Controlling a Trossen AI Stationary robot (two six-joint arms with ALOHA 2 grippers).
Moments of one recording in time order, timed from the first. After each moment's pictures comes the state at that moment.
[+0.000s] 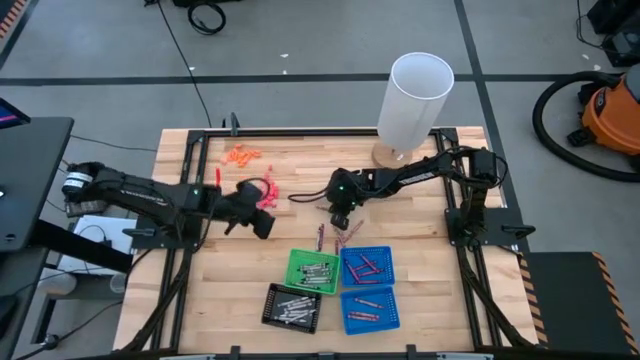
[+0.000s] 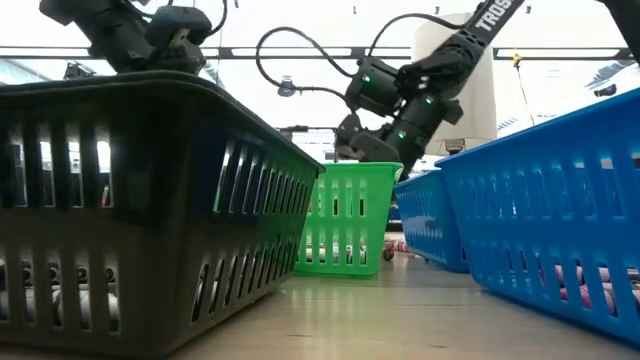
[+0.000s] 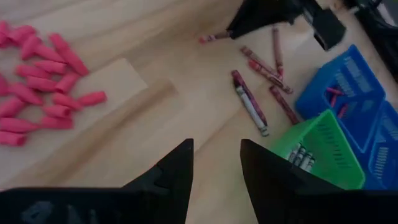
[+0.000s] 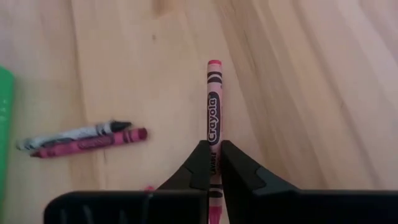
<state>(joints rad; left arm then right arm) -0.11 1.05 0.66 -0.43 -0.23 -0.99 -0.19 1.86 1.02 -0.11 -0.15 0.19</state>
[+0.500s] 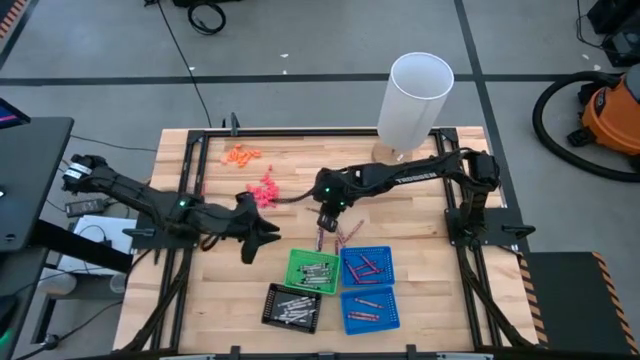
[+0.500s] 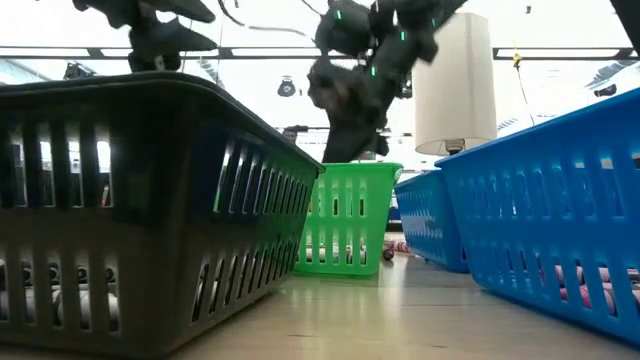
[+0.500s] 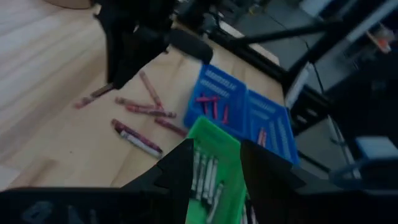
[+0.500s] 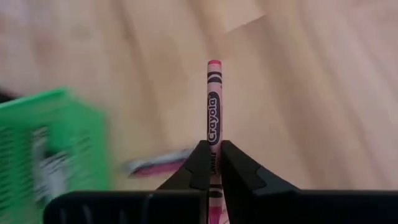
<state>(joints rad) -0.34 0.96 0.63 -0.09 -0.29 -0.68 -0.10 1.86 1.35 -0.50 -0.10 0.34</state>
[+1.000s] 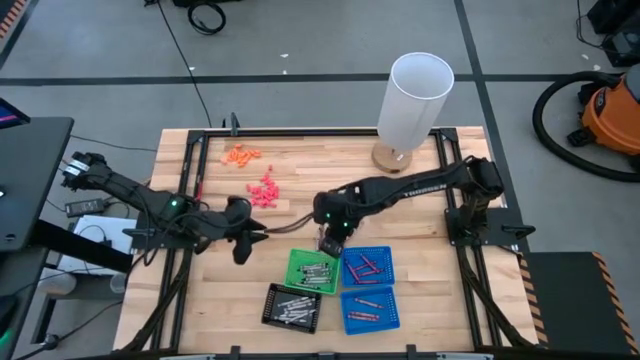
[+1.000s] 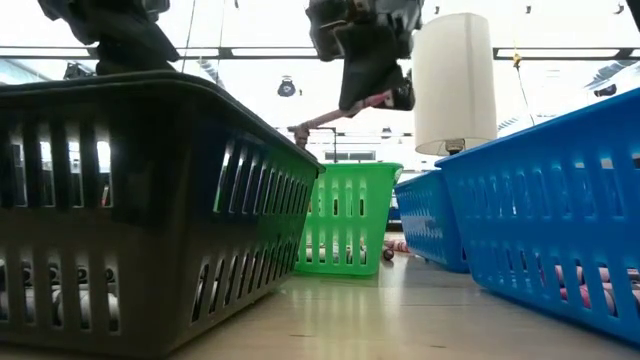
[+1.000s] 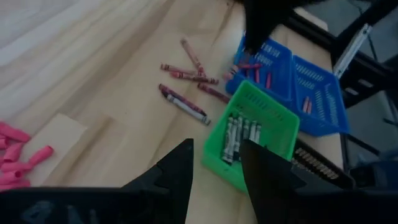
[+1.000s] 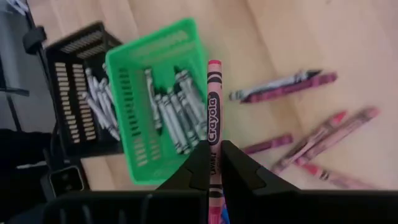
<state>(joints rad) -0.40 0.89 0.63 -0.35 -0.39 -0.72 0.09 1.85 1.54 -0.80 -0.23 0.60</state>
